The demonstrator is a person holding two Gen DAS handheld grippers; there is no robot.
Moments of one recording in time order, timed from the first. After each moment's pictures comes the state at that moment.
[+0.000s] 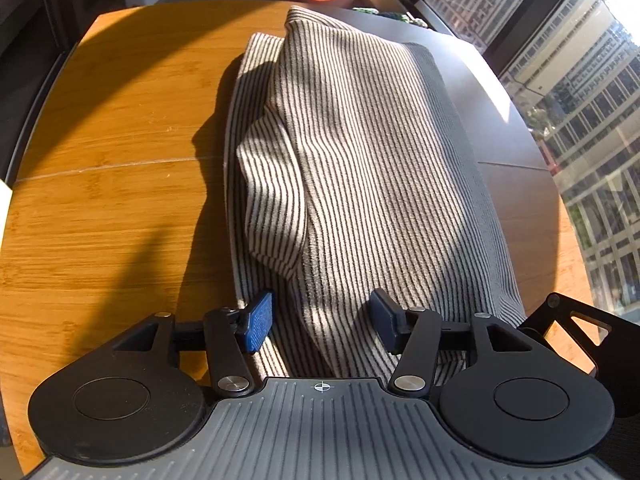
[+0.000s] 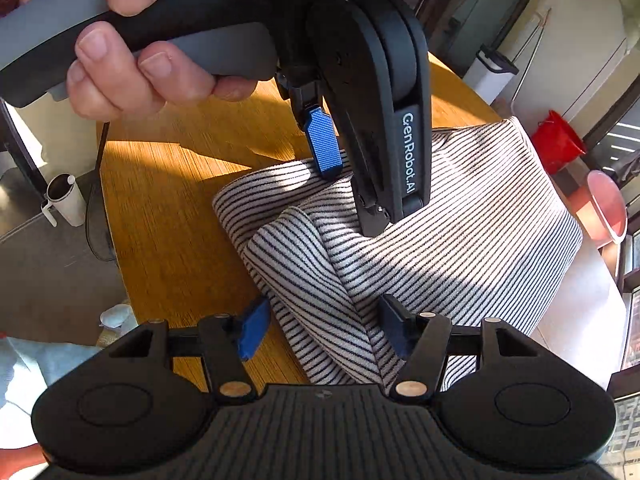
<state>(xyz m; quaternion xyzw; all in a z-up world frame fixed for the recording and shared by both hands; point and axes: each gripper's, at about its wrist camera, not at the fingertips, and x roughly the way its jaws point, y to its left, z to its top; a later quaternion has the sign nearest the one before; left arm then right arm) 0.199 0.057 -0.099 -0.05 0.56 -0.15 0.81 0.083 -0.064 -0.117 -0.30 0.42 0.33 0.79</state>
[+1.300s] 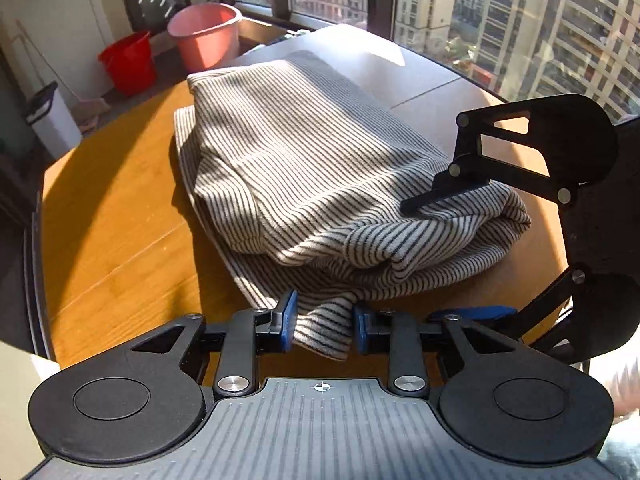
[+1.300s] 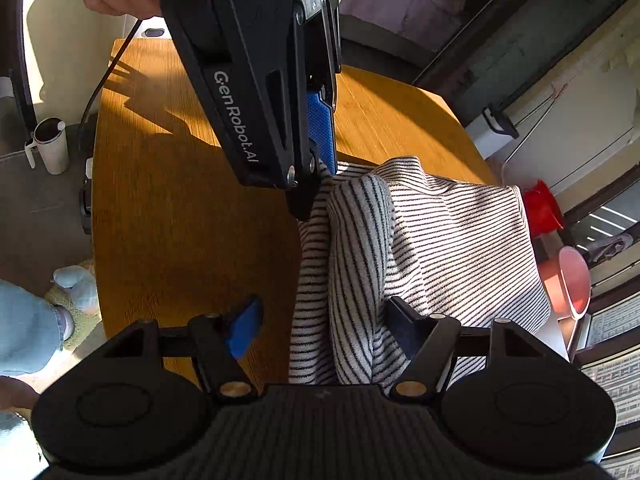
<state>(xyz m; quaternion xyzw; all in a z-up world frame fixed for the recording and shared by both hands) 0.139 0.065 -0.076 0.15 0.46 -0.29 0.83 0.062 -0.054 -0.123 -0.42 0.33 0.33 0.78</state>
